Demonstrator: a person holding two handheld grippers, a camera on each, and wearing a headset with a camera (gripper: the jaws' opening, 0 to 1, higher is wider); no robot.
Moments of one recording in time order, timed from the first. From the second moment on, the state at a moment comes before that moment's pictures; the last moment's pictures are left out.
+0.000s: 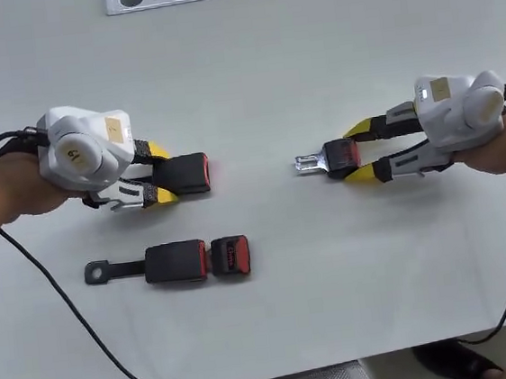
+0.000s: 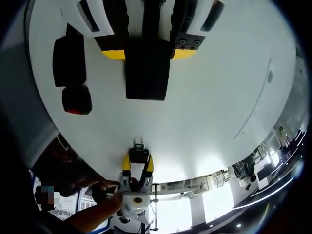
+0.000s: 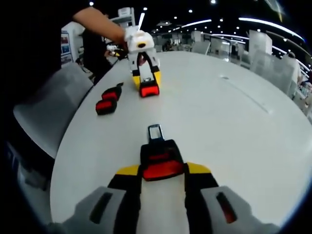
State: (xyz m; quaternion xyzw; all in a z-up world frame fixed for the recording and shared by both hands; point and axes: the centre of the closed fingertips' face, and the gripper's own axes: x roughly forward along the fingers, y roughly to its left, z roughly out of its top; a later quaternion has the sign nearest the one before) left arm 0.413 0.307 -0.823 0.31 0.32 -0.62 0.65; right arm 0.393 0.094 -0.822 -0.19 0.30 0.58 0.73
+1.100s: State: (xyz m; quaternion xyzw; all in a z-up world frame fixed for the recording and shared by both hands) left arm 0.412 0.308 -0.824 0.33 0.34 -0.61 0.64; right arm 0.401 0.186 -0.820 -0.15 0.27 0.58 0.75
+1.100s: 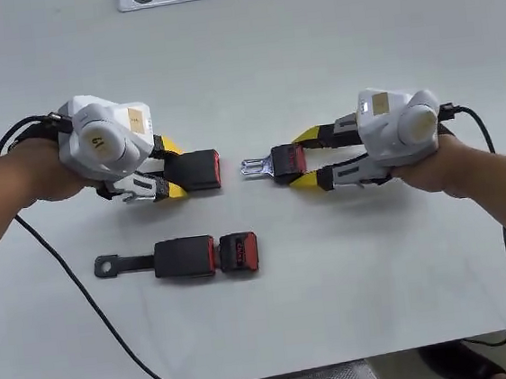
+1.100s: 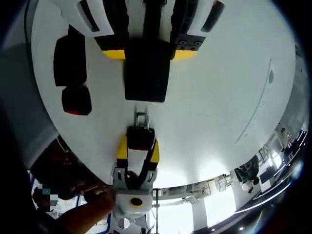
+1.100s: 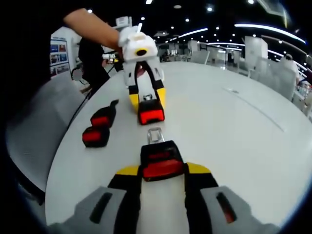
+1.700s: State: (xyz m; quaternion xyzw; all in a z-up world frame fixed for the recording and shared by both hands) left arm 0.411 0.307 -0.825 0.34 0.34 -0.61 0.63; right arm 0.416 0.232 -0.824 -0.17 0.28 0.58 0.75
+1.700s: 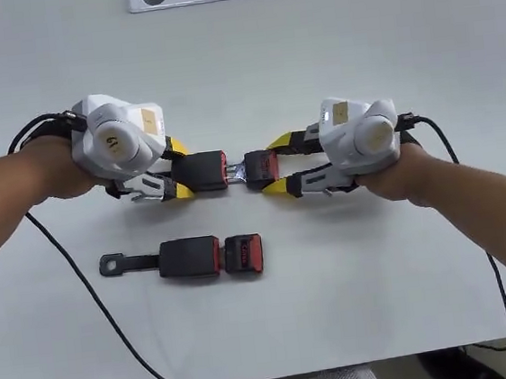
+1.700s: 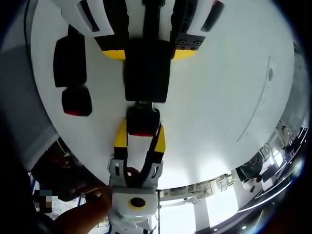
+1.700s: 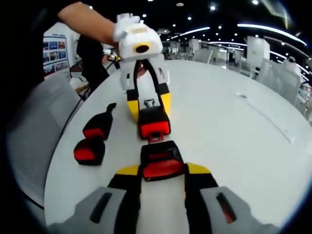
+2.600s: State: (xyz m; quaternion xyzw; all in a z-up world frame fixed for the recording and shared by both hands) left arm 0.411 0.306 -0.827 0.35 0.34 -0.62 0.61; right arm 0.416 0.250 -0.828 -0.18 0.32 0.55 0.75
